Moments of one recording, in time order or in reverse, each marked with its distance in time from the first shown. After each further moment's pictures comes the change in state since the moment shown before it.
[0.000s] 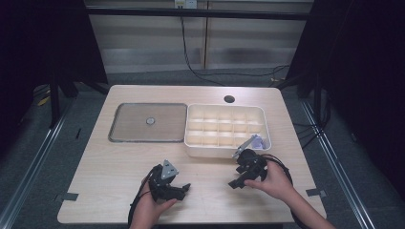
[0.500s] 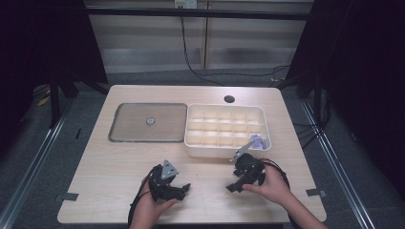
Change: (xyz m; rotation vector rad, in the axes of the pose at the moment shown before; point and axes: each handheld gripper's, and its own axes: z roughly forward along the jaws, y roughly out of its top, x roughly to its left) left arm 0.000 0.000 0.000 0.002 0.000 0.001; right arm 0.003 -0.006 0.014 -0.029 0.008 -0.027
